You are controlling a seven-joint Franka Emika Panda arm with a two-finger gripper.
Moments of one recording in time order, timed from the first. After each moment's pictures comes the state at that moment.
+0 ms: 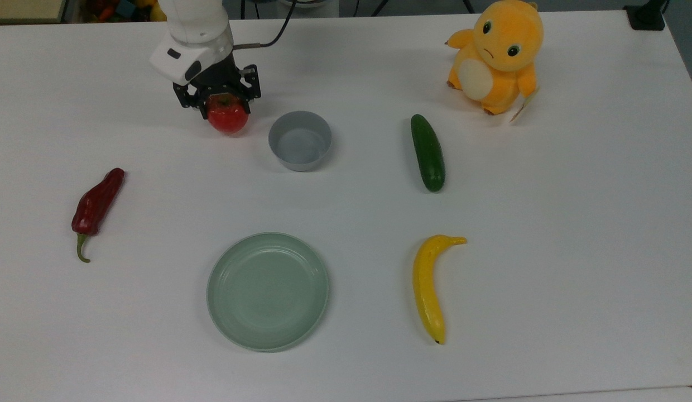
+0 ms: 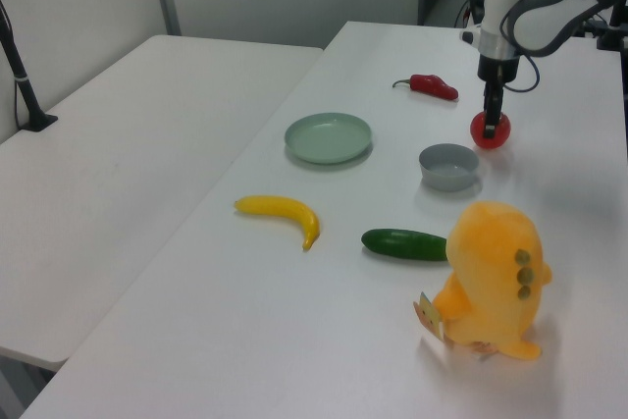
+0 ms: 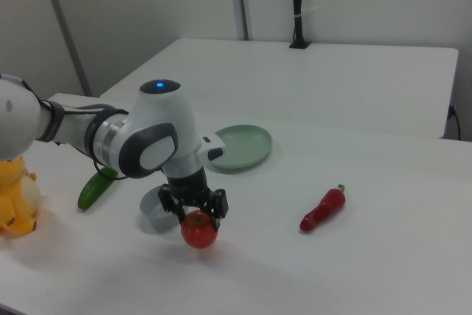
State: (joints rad) arm -0.17 0.08 0.00 -2.20 -0.01 2.33 -0.41
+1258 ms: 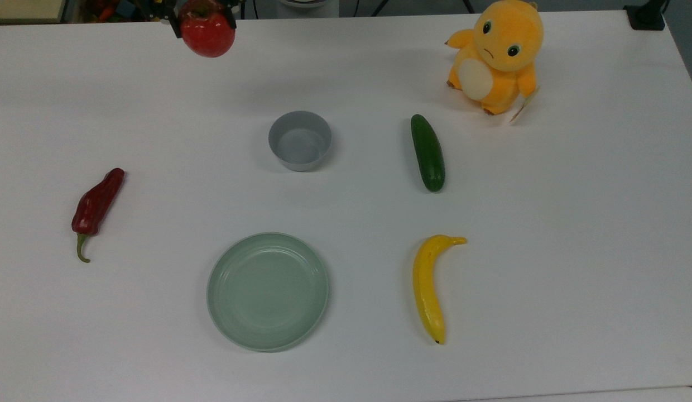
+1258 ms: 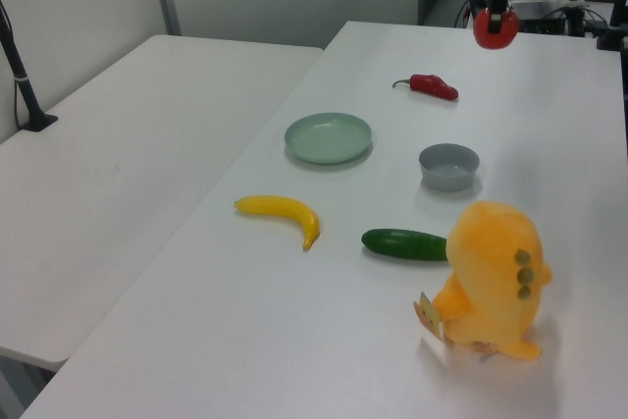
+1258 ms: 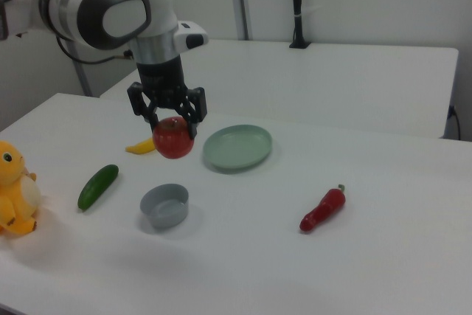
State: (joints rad) arm -0.16 -0.03 0.01 -1.74 0.07 1.74 -0.41
